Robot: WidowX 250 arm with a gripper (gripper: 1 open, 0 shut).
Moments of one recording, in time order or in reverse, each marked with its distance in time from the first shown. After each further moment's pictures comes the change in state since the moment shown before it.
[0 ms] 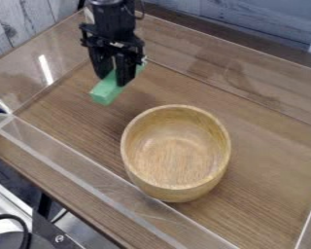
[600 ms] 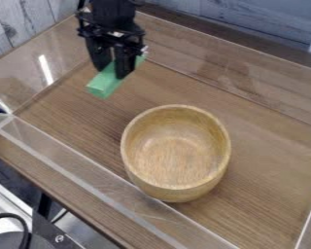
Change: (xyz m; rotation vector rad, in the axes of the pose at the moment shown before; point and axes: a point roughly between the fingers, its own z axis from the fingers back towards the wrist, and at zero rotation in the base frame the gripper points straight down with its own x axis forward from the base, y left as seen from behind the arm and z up) arm -0.019 0.006 0.025 0.002 -0.019 0.045
